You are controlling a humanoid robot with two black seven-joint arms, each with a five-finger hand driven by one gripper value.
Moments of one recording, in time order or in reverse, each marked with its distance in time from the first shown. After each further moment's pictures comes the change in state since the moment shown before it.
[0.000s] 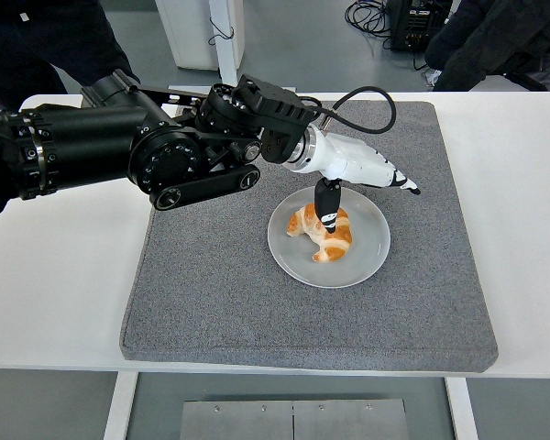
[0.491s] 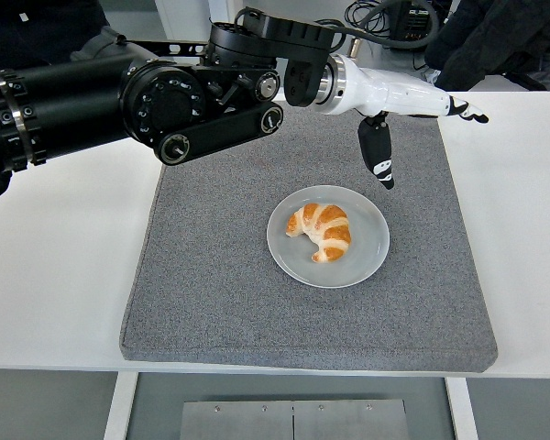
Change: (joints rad) left arm -0.032 0.033 -0.148 0.030 -0.196 -0.004 0.005; right arm 0.000 0.000 0.000 0.000 0.000 0.000 0.000
